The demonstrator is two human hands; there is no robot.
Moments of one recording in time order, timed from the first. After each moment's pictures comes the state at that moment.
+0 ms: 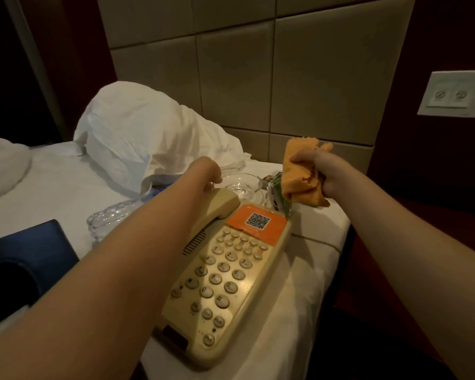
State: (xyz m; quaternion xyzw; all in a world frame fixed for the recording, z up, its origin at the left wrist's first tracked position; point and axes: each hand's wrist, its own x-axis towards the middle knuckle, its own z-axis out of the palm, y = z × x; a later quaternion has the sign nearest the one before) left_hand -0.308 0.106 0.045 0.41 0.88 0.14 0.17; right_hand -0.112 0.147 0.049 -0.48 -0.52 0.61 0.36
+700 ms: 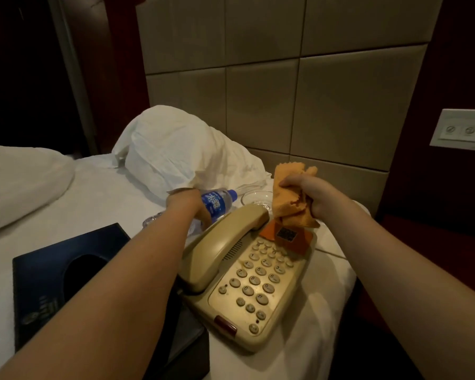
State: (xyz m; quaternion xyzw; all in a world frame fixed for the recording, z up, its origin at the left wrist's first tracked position) left_hand -0.367 0.032 0.026 0.42 0.90 0.02 0.06; right_hand -0.161 0.112 0.053 -0.47 -0.55 0.61 0.32
